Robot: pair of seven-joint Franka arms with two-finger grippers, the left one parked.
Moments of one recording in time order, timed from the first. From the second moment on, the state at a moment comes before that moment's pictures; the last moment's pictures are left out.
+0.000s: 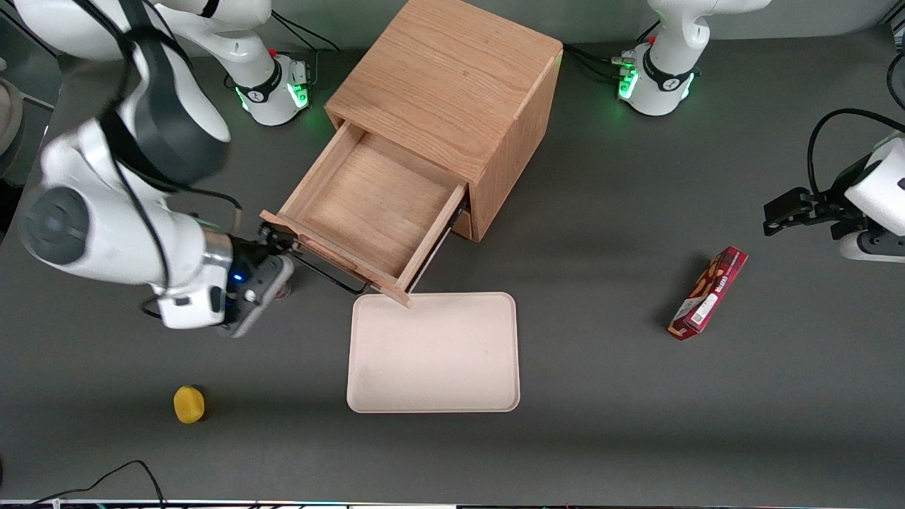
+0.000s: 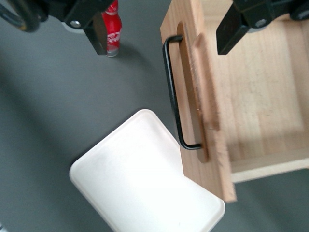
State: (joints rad) arm 0.04 0.47 0.35 -1.14 0.03 1.52 -0.50
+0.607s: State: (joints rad) arm 0.04 0.20 0.30 -1.10 0.03 1.44 0.32
